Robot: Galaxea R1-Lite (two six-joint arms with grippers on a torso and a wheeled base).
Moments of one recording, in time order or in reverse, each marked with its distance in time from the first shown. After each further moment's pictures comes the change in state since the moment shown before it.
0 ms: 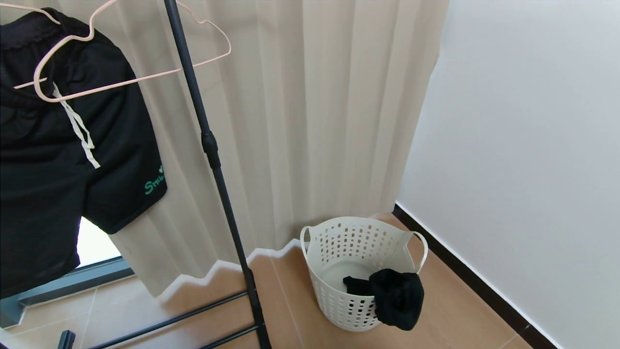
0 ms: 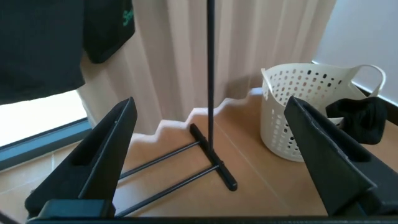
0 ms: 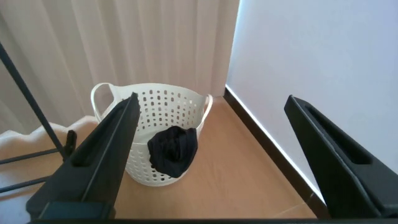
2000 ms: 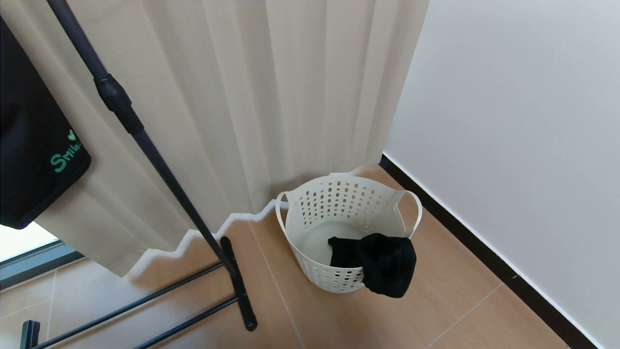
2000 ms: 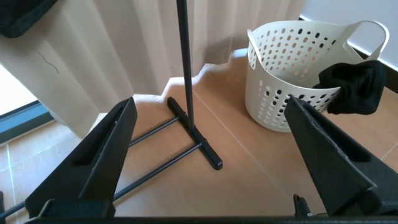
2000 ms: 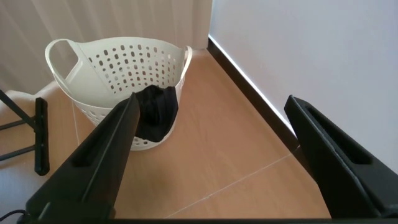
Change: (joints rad) left arm 0.000 0.000 -0.001 0.000 0.001 -0.001; right arm -0.001 0.000 0.000 0.001 0.002 0.000
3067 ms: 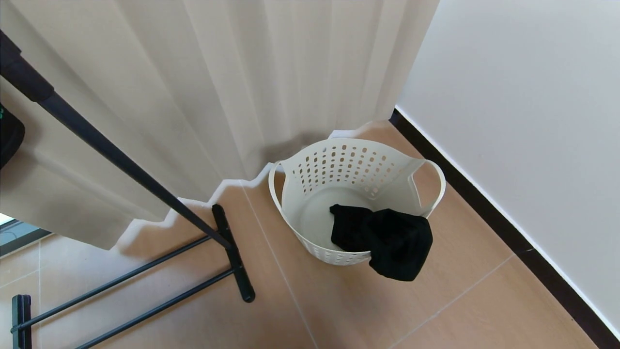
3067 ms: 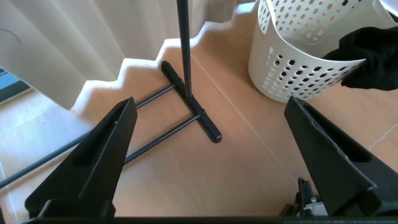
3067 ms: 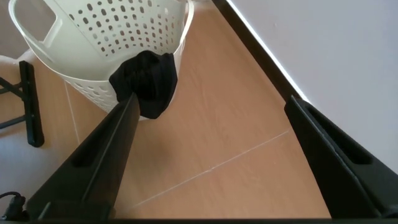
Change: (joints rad) left arm 0.000 0.000 0.000 0.001 -0.001 -0.001; right arm 0.000 0.001 0.000 0.000 0.000 0.000
